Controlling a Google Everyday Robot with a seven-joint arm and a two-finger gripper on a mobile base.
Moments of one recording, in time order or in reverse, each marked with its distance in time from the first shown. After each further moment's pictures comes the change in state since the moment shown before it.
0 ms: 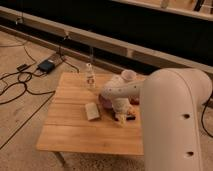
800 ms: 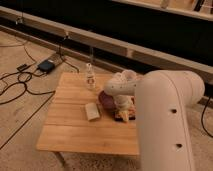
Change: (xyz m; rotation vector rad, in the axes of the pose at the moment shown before) arm -0.012 -0.021 0.017 -0.011 0.009 -0.085
